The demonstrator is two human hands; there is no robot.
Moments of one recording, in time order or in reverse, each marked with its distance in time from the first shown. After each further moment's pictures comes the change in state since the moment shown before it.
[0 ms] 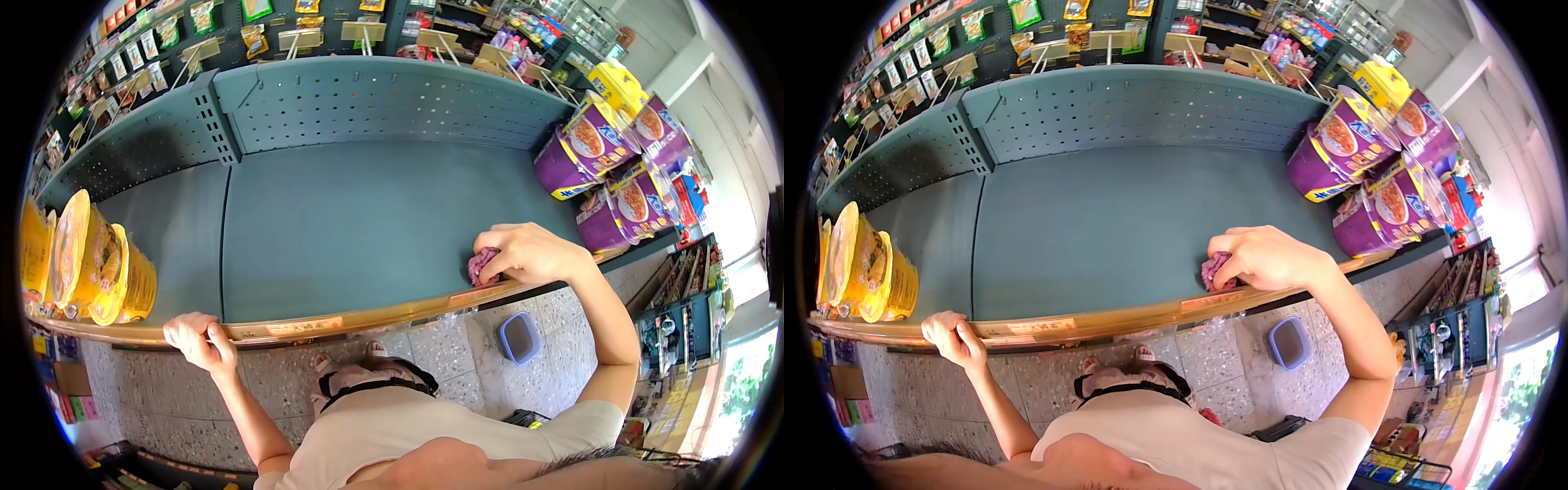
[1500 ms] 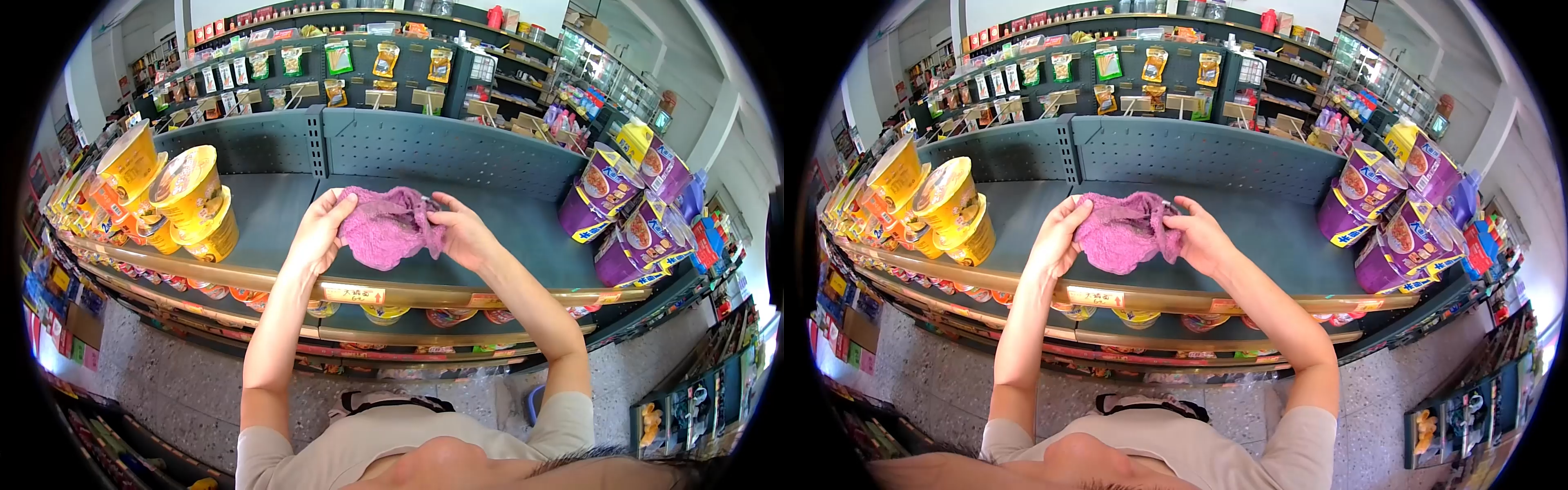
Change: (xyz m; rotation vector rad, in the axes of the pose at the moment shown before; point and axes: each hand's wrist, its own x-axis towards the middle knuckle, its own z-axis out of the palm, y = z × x) left_hand 0.125 0.078 0.050 -1.537 -0.477 -1.089; right_hand 0.130 -0.050 0.032 1.767 0.610 0.289
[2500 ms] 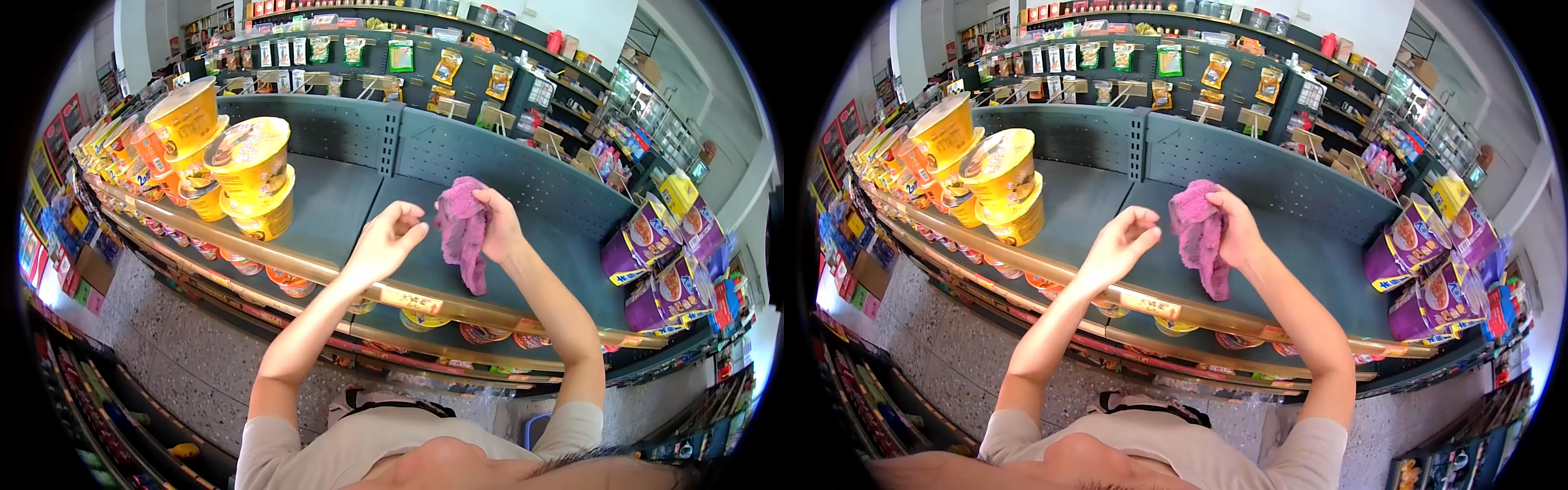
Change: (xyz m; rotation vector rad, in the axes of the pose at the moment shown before) left_hand -0.019 -0.012 -0.023 0.636 0.073 0.251; right_hand 0.068 0.003 0.038 0.079 -0.275 -0.091
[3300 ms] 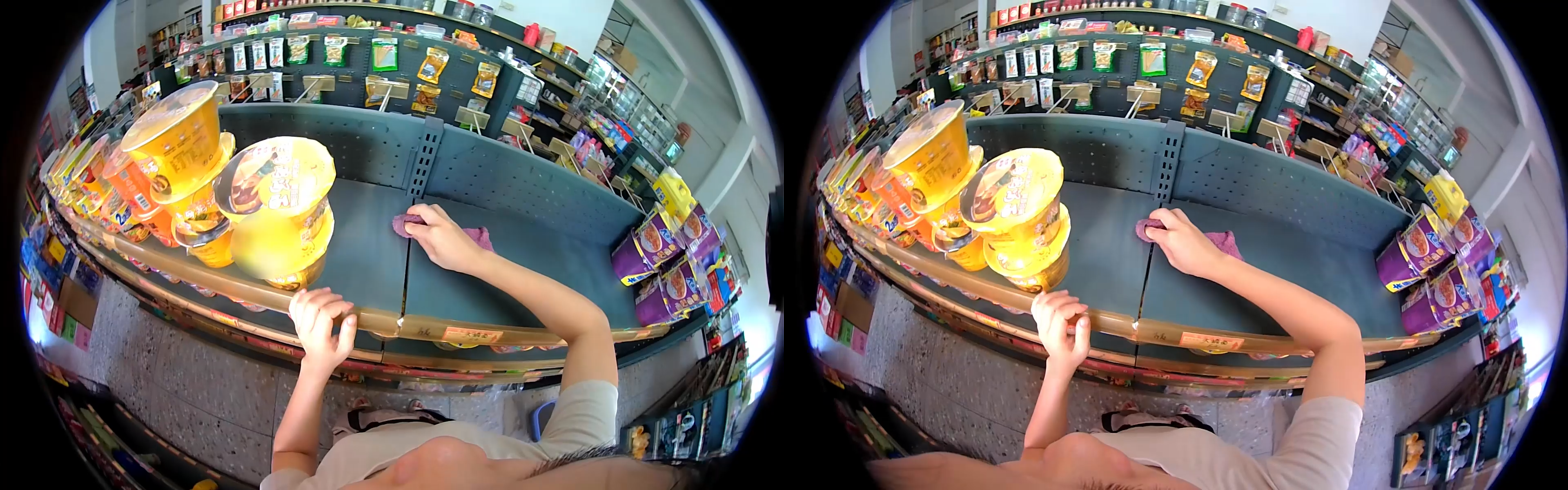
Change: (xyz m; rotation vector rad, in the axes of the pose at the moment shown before) left_hand -0.090 -0.080 -0.138 0.685 0.514 0.612; right_hand 0.101 0.095 0.049 -1.672 -0.357 -0.748
